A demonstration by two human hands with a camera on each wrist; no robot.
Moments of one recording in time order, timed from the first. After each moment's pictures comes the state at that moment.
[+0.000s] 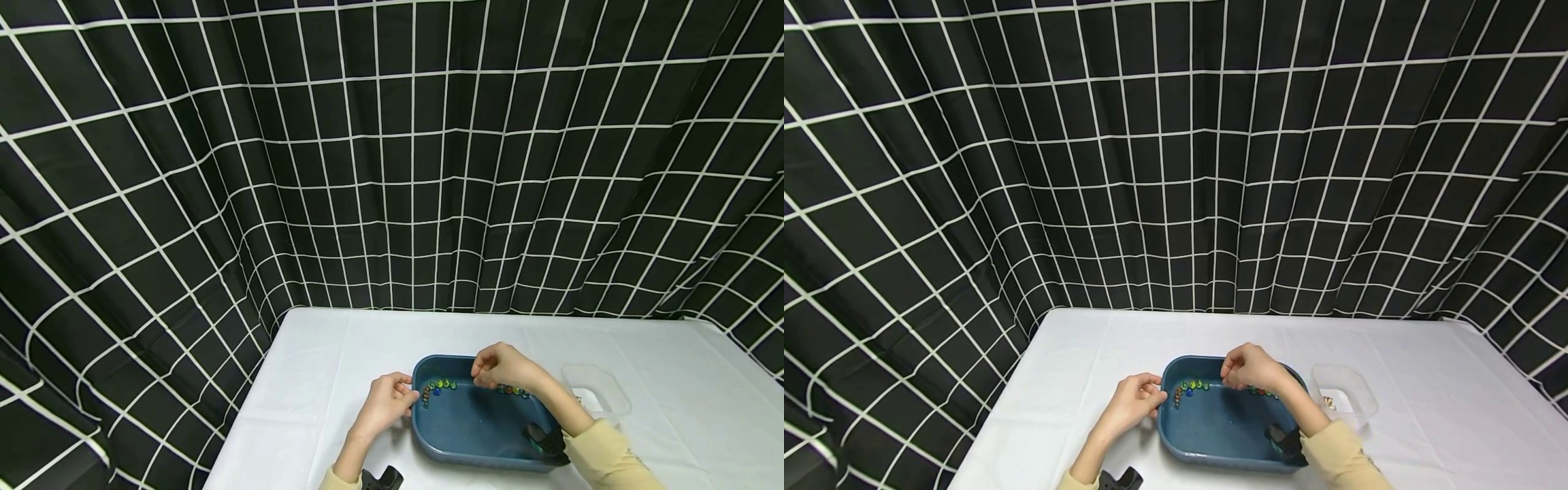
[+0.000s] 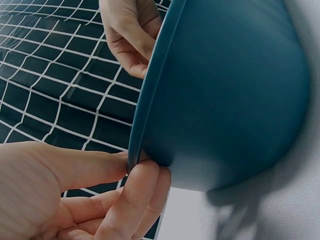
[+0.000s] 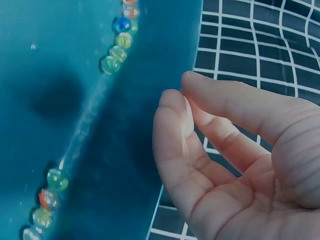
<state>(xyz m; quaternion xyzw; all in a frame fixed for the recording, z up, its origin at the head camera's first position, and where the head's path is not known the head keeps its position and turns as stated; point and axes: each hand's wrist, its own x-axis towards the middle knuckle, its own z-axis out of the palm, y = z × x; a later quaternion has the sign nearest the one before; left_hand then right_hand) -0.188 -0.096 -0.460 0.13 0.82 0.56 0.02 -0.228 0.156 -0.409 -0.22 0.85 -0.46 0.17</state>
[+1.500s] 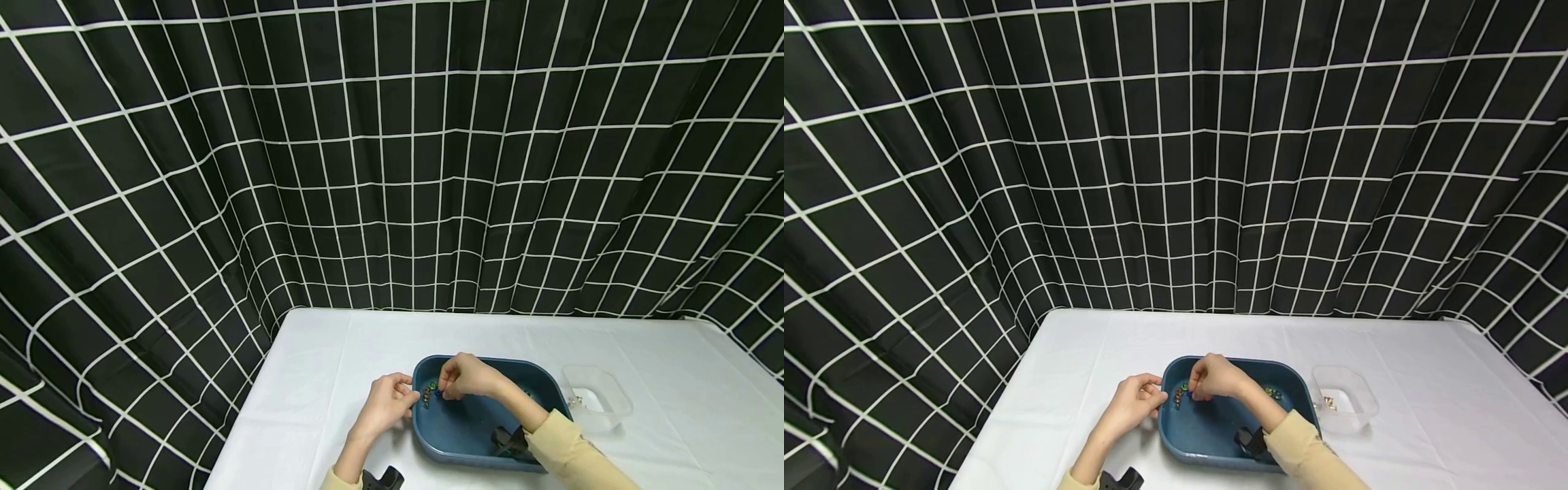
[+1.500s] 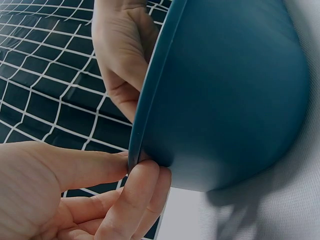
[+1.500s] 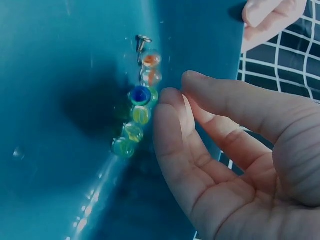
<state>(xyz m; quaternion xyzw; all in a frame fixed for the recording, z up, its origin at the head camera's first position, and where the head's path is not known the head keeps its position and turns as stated) -0.187 -0.096 -0.457 0.12 0.82 0.56 0.03 -0.235 0.105 -0.431 -0.26 0.85 -0.42 0.18</state>
